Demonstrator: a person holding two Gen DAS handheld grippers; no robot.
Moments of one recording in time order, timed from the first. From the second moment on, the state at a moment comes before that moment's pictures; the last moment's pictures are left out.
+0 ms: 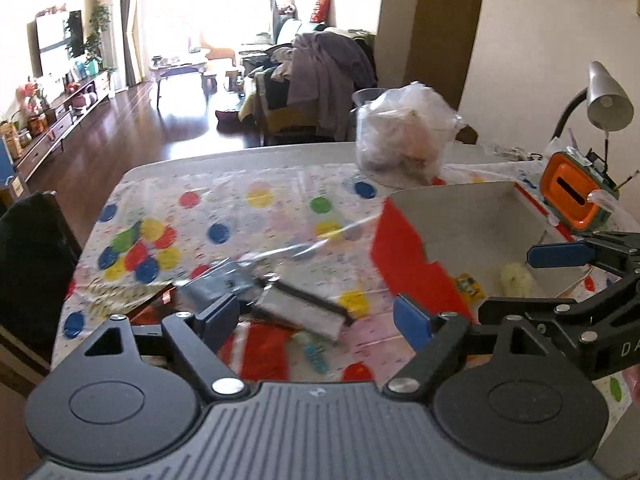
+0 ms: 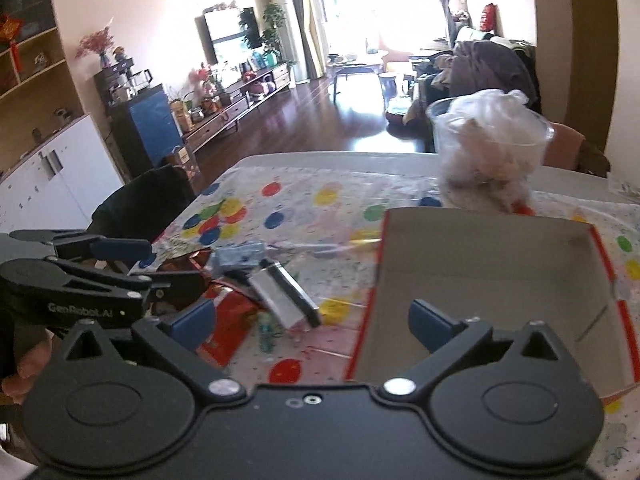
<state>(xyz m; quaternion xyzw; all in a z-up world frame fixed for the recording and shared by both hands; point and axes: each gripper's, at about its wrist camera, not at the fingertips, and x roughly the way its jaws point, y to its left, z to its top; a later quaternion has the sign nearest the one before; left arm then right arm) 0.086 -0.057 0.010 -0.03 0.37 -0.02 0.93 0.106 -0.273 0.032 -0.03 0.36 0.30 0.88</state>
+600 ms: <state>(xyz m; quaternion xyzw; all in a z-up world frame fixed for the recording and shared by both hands) 0.058 0.017 -0.073 -0.07 0.46 0.04 0.89 0.151 -0.179 -0.026 -0.14 0.41 0.32 0.84</state>
